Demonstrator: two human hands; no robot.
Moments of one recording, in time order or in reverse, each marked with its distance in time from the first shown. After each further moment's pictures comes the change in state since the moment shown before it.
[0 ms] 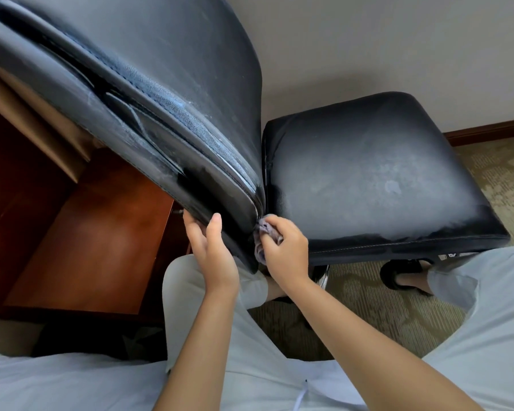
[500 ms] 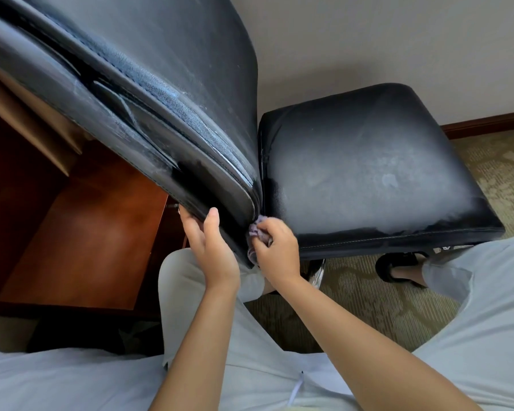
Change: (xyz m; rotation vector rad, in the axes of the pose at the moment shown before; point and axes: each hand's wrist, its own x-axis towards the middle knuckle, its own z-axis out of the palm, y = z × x) left_hand -0.002 -0.001 0.006 -0.032 0.026 0.007; right_hand -0.003 0.021 0.015 -0.064 -0.048 0.001
